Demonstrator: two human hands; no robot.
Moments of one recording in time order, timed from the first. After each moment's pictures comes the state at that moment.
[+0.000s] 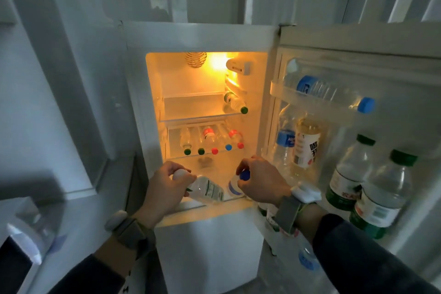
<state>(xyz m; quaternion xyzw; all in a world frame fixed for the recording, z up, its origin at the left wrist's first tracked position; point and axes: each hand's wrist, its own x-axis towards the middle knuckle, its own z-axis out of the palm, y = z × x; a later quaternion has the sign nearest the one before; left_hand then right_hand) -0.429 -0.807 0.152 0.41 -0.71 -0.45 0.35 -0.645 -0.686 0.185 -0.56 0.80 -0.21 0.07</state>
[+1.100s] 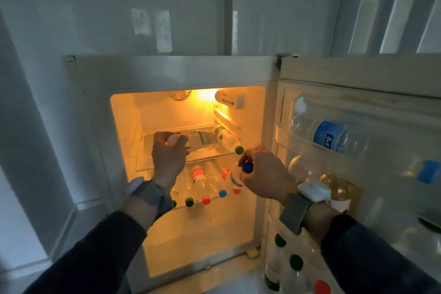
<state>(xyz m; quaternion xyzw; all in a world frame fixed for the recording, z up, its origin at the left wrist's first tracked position) -0.598 -0.999 0.248 0.36 -0.57 -0.47 0.57 -0.744 -0.818 0.253 -0.51 0.81 -0.29 -0.02</state>
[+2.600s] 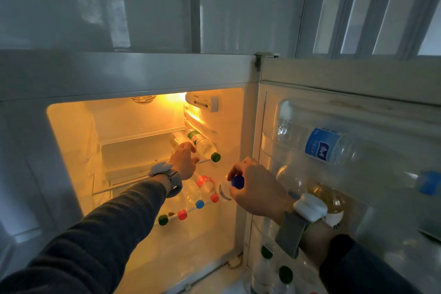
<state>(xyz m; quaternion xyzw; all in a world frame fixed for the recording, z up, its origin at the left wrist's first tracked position) -0.741 -1.094 0.190 0.34 -0.89 -0.17 0.25 -0.757 -0.824 0.253 -0.47 0.84 -0.27 0.02</state>
